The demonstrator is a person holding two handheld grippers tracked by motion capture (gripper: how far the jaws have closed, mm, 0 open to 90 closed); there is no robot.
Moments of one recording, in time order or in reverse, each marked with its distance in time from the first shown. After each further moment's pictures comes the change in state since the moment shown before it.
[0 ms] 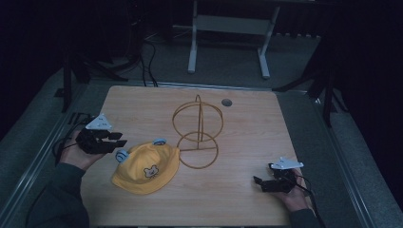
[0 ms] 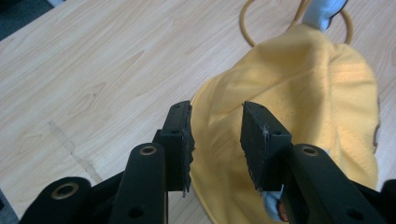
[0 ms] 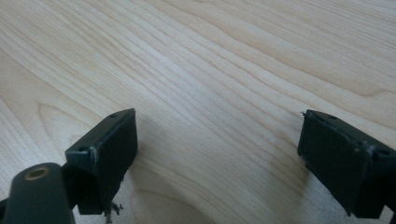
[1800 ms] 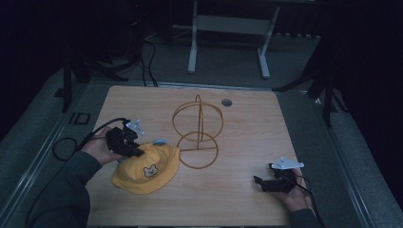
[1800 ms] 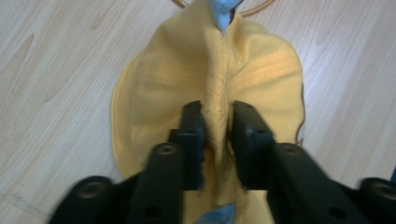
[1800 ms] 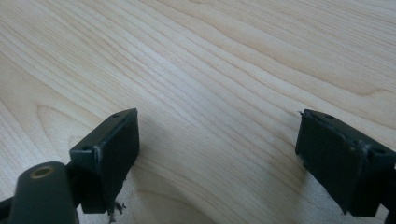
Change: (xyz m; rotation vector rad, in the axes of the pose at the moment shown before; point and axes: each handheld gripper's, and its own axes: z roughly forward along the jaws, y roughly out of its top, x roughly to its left) left arm -0.037 0.050 0.042 0.338 -0.172 0.199; right arm -0.001 0.000 0.000 -0.006 -0.004 0.001
